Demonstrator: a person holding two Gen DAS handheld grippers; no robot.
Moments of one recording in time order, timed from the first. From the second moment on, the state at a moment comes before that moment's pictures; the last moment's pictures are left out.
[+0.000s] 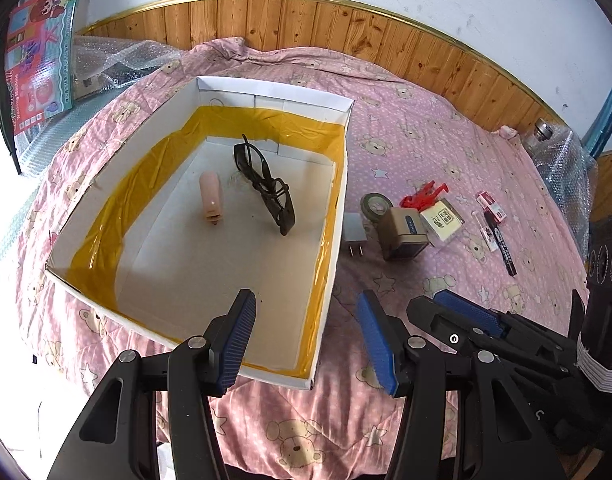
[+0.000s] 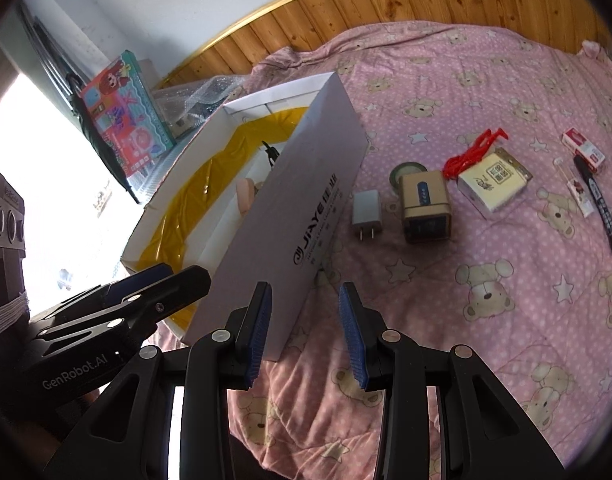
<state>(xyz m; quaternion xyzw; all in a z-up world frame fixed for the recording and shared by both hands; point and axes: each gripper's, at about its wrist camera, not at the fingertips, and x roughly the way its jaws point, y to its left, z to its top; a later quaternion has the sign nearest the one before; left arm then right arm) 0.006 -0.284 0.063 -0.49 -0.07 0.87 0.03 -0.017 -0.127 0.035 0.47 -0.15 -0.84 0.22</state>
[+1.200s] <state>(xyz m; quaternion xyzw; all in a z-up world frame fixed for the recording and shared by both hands) -0.026 -0.170 0.034 -0.50 0.00 0.86 0.12 -0.011 -0.004 -0.002 0.48 -0.23 -0.84 0.08</state>
